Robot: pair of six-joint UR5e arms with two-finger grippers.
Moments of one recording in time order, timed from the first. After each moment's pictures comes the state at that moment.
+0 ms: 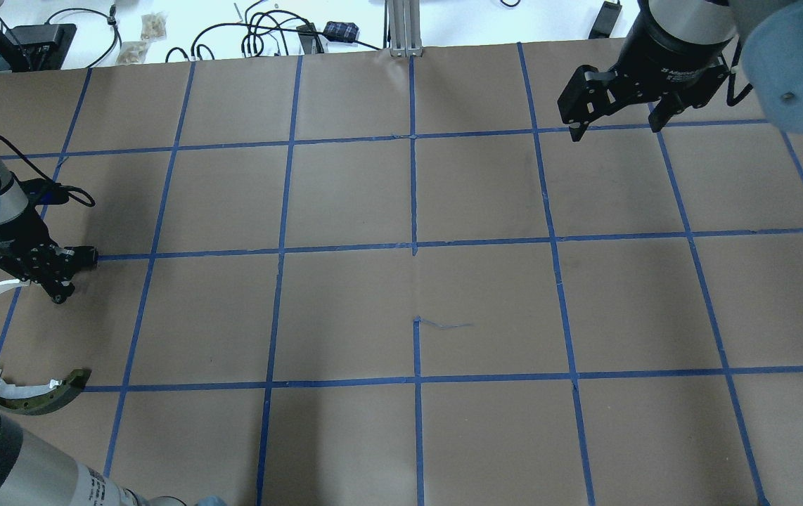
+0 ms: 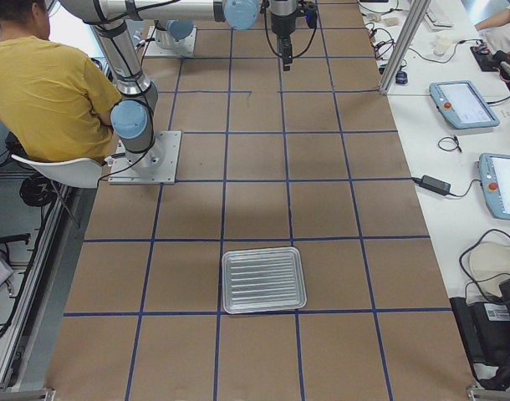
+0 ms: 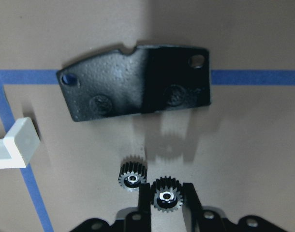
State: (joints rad) left arm -0.98 -2.04 -1.74 -1.21 1.81 0.55; right arm 1.56 -1.56 1.57 -1.69 -1.54 -0.10
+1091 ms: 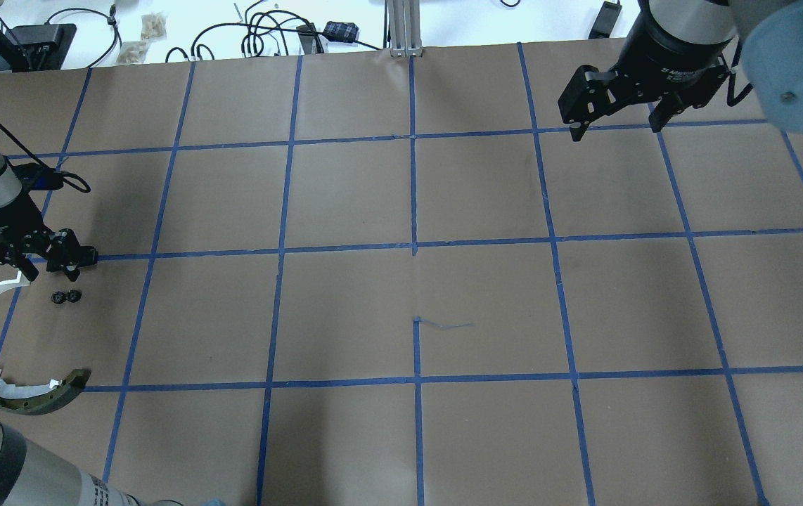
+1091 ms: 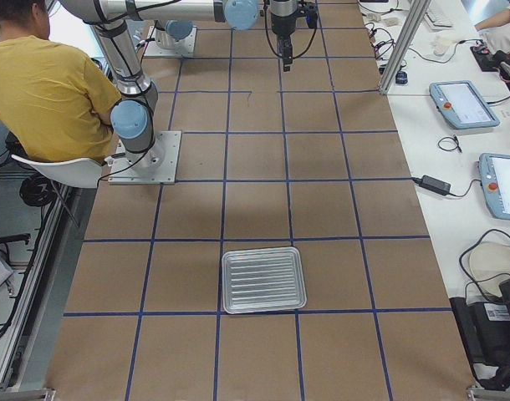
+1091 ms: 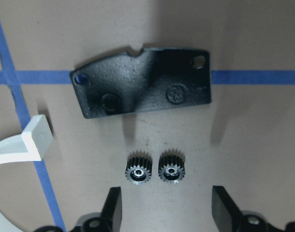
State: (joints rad) left arm -1.02 -2.00 -1.68 -1.26 1.79 0.52; right arm 1.56 -1.56 1.57 -1.69 -1.54 -0.10
